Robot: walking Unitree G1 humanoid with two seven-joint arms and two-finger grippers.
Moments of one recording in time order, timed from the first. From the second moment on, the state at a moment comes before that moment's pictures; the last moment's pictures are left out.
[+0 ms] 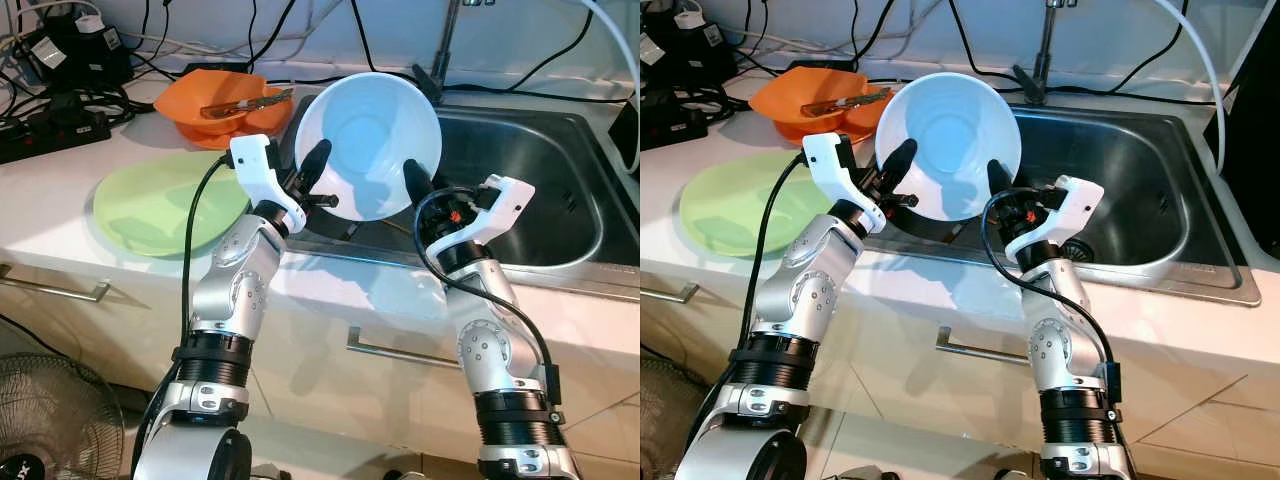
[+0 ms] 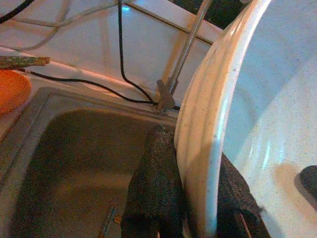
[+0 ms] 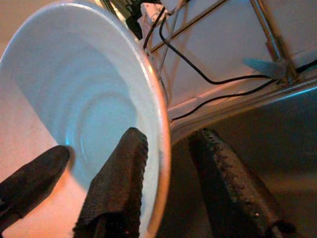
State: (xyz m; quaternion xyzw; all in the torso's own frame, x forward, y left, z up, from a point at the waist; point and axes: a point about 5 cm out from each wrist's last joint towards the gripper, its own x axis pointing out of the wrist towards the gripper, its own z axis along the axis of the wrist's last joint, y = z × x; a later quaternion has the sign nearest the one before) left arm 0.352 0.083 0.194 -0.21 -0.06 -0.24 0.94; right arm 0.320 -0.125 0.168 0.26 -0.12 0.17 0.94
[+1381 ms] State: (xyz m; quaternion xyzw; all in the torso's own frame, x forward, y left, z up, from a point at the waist) left arm 0.349 0.081 0.192 -0.21 -0.06 -0.25 0.94; right arm 0.319 -0.125 0.162 0.28 -0.11 0.16 0.94
